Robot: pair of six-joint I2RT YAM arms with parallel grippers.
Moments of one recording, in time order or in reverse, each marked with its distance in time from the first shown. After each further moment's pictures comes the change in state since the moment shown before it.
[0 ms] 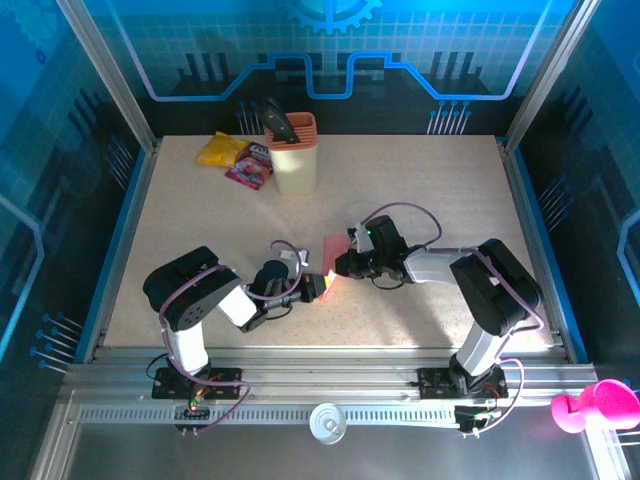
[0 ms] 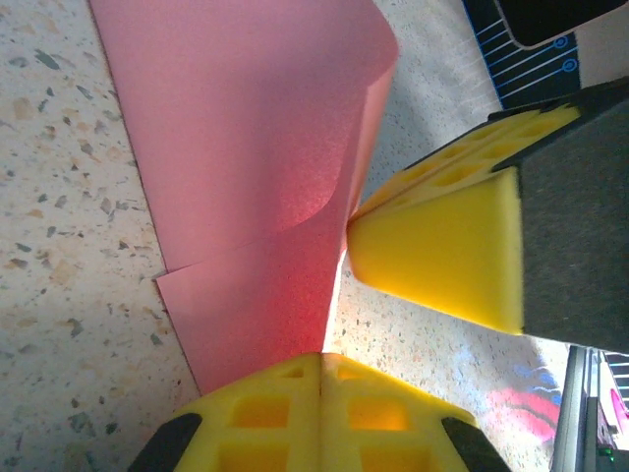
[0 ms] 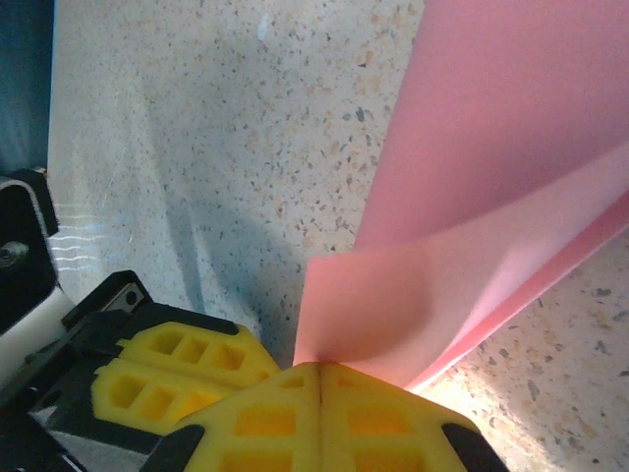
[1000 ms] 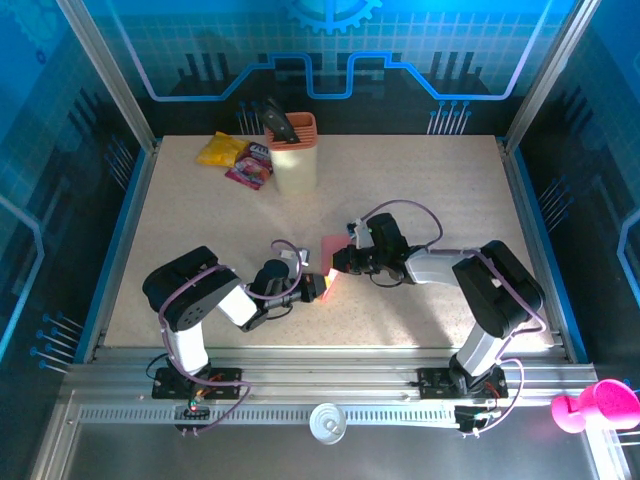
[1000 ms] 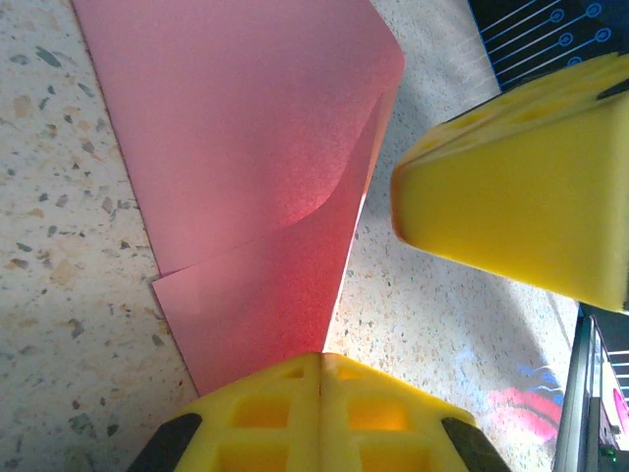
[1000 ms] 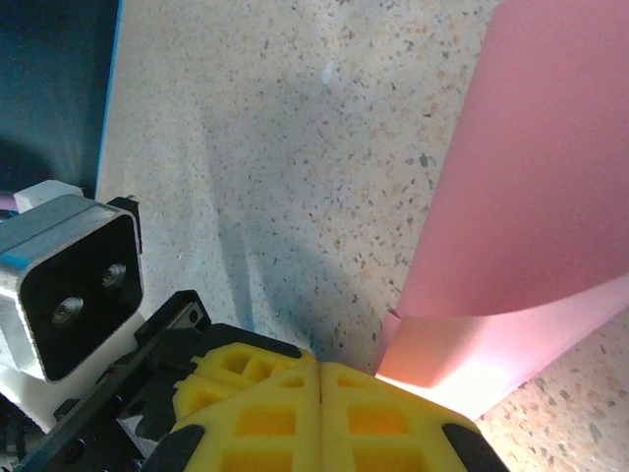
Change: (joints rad) left arm 0.000 -0.001 0.007 -0.019 0.000 0.000; right arm 0.000 -0.023 -0.014 0.096 -0.027 0.036
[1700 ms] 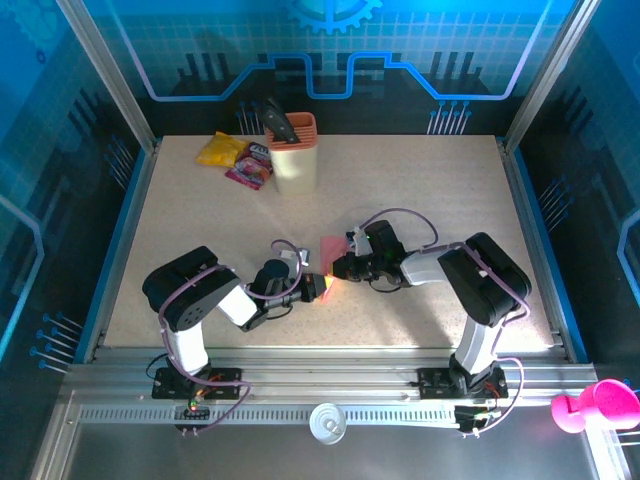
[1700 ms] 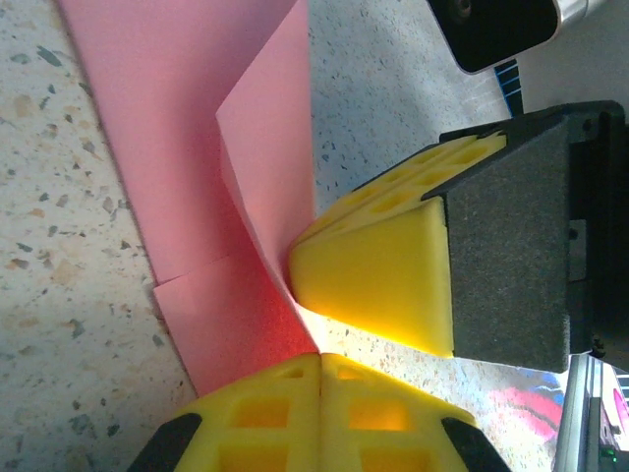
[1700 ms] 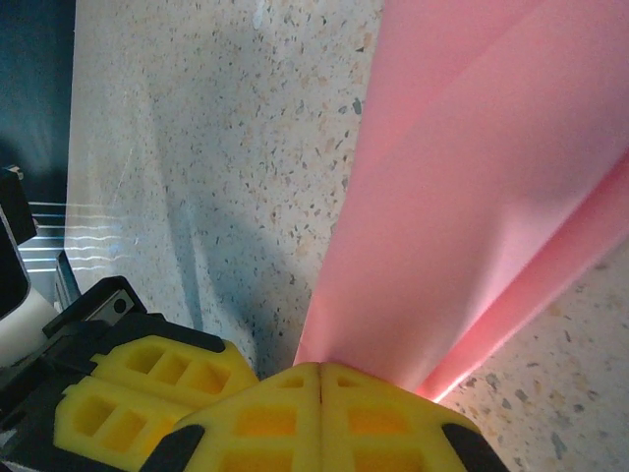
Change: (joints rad) left arm 0.000 -0.001 0.002 -0.005 0.000 0.000; right arm 0.000 0.098 -0.021 0.062 -0.021 0.005
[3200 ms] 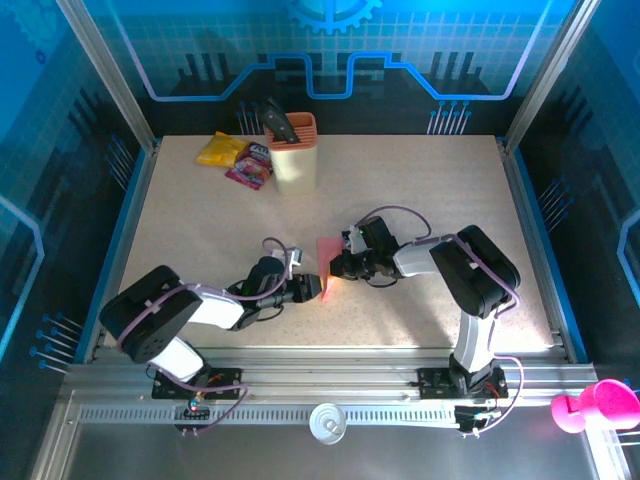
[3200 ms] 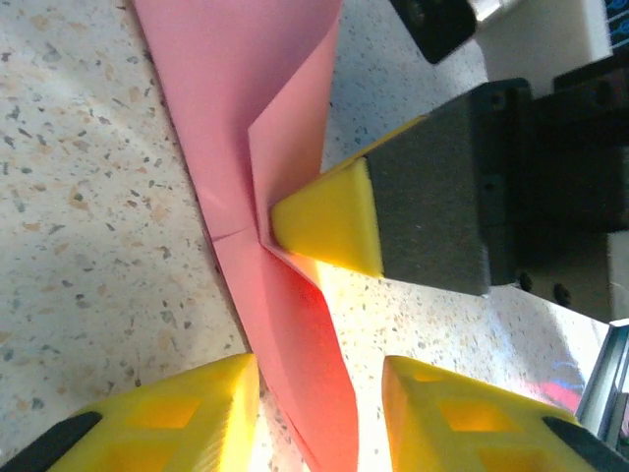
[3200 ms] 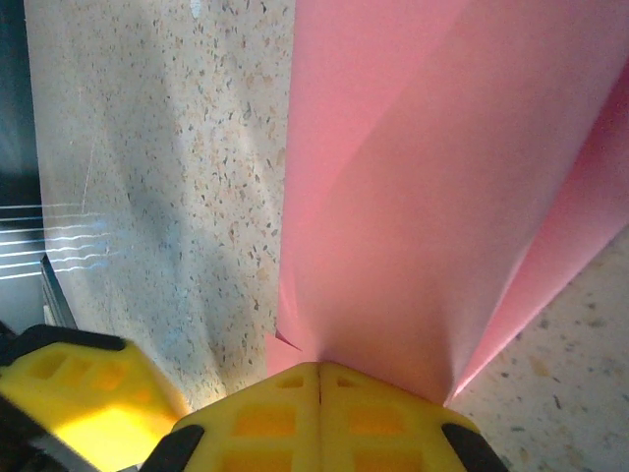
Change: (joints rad) left arm 0.009 -0.302 -0.008 -0.400 -0.045 0.039; right arm -0.002 0.081 0.103 -0.133 -0.004 -0.001
